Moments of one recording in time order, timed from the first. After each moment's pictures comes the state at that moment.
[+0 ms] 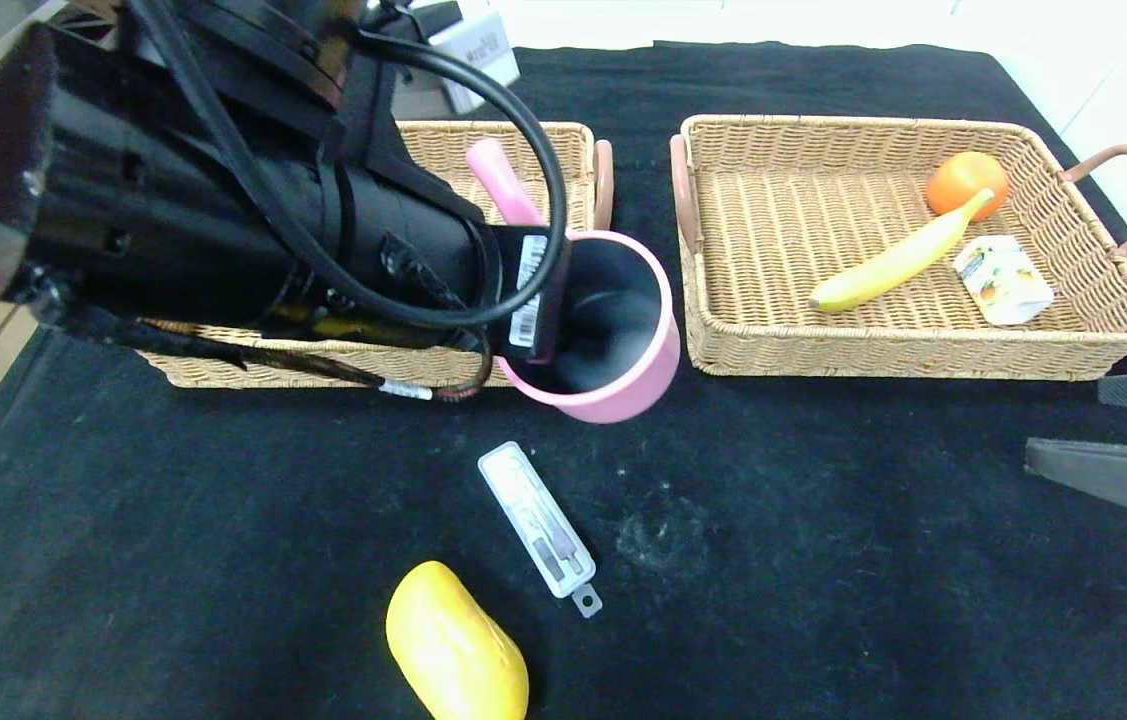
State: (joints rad) left arm -0.80 1.67 -1.75 0.58 0.25 -0.24; right arm 0.44 1.11 -1.07 0.33 0.15 -0.02
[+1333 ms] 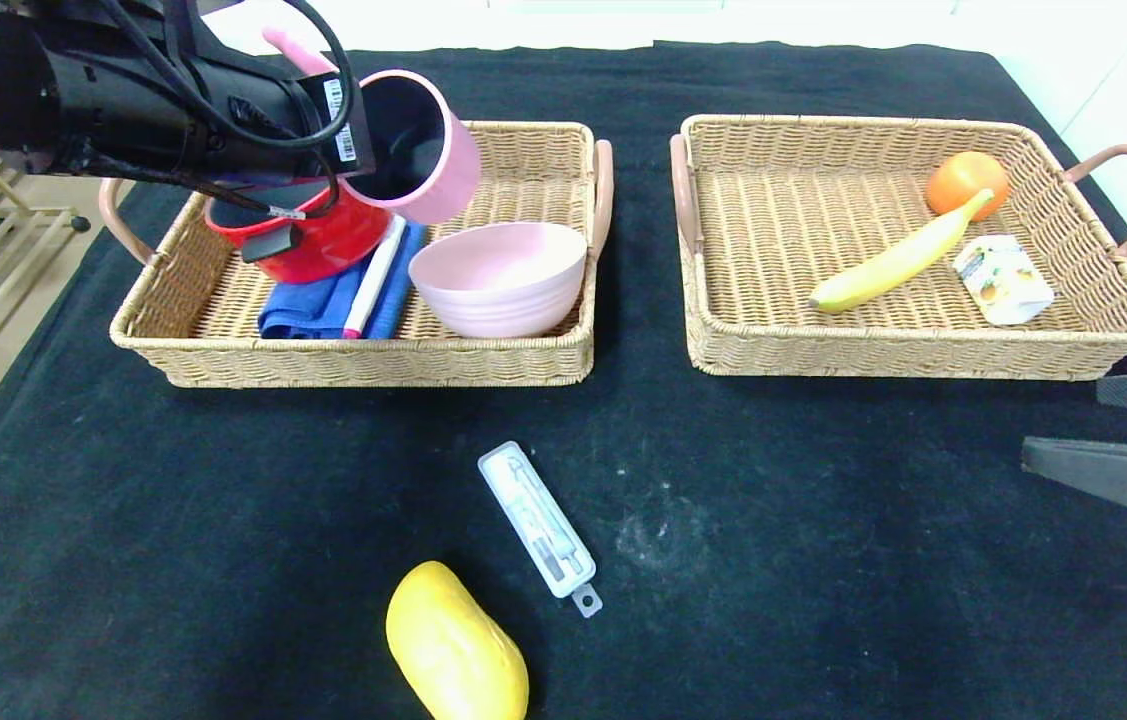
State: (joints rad) left arm -0.30 1.76 -1.87 0.28 0.04 -0.16; right arm 0.43 1.11 -1.07 0.33 0.15 -0.02
